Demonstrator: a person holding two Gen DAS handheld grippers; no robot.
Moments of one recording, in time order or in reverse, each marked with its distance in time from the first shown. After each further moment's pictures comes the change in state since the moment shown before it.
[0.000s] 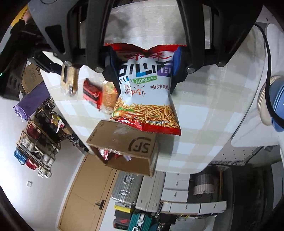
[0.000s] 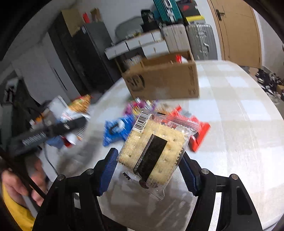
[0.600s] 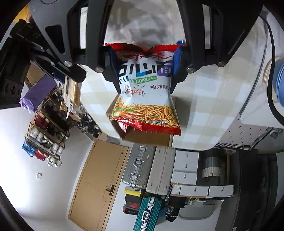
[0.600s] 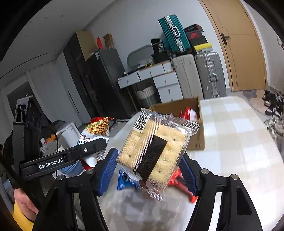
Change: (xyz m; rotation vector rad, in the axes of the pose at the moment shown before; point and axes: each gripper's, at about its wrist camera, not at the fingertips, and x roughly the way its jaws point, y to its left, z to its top) left arm -0.028 -0.046 0.059 0.024 -0.130 -0.058; right arm -0.033 0.003 0.072 -0.046 -0.225 0.065
